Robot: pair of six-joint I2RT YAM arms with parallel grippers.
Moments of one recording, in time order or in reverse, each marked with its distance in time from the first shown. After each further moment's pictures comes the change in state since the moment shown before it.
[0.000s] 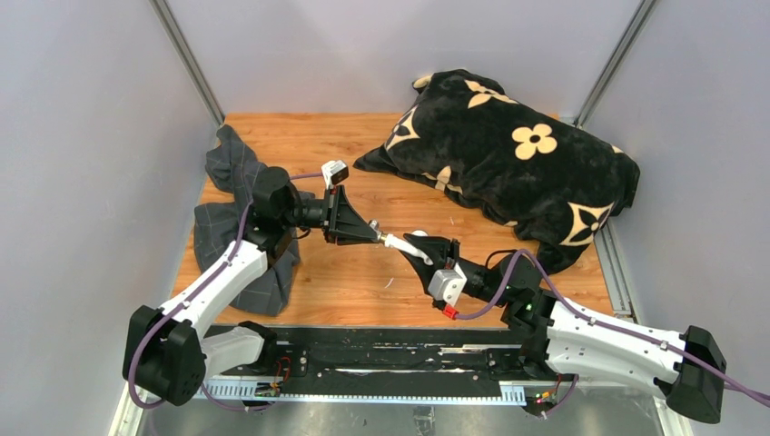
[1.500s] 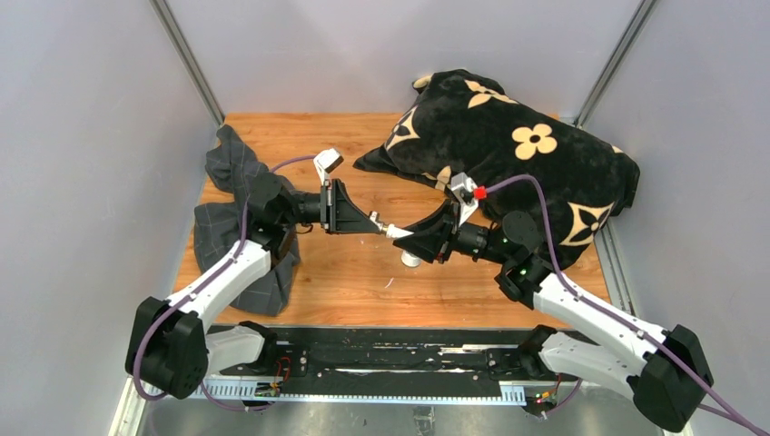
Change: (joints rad) left arm -0.005 0.035 -0.013 0.228 -0.041 0.158; right arm -0.319 0.159 0.130 0.029 -0.406 1.302
